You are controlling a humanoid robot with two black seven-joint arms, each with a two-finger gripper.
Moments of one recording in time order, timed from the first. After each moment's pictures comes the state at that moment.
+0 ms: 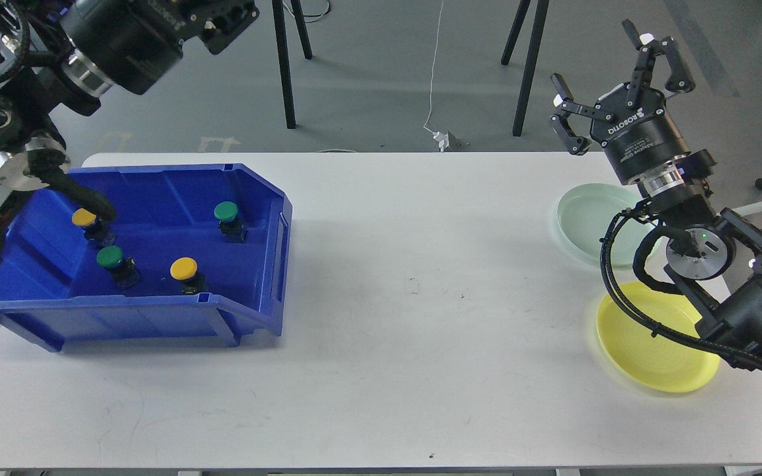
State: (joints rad) left arm -0.93 0.68 -0.73 -1.30 0.70 -0.49 -0.49; right arm 0.65 -0.37 0.88 0.94 -0.10 0.49 0.42
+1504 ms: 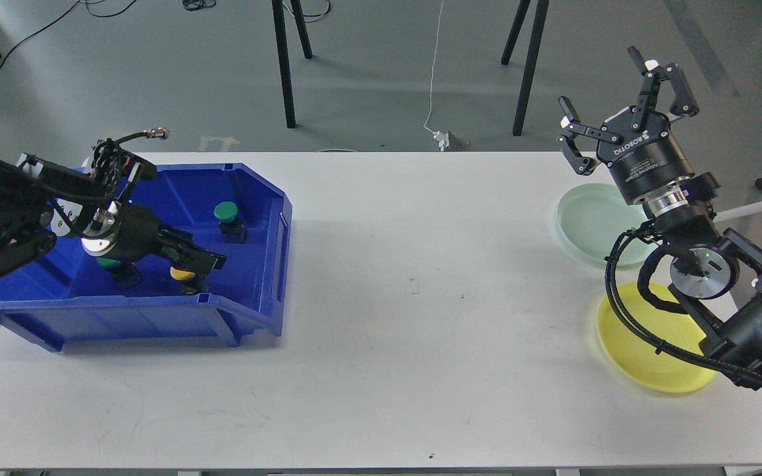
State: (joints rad) left arm -1.14 0.69 0.11 -0.91 1.64 -0.47 -0.49; right arm 0.60 -0.38 0.89 0.94 -0.10 0.49 0.42
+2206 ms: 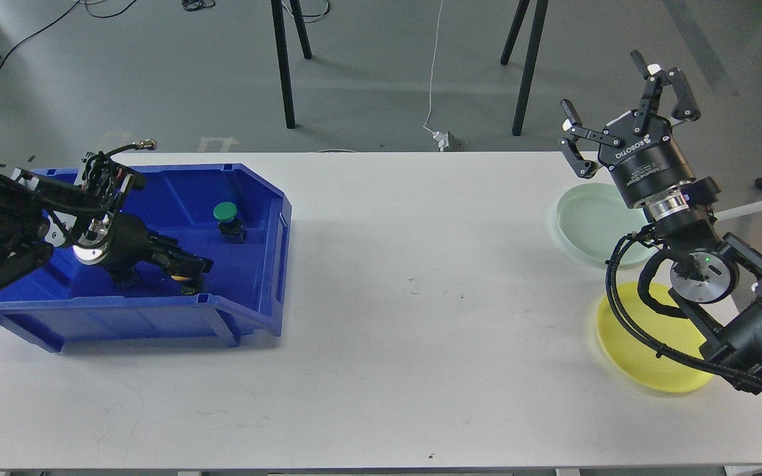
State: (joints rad) left arm -1.08 0.65 0.11 -0.81 1.64 -0.44 -0.49; right arm 0.58 -0.38 0.89 0.95 -0.10 0.49 0.43
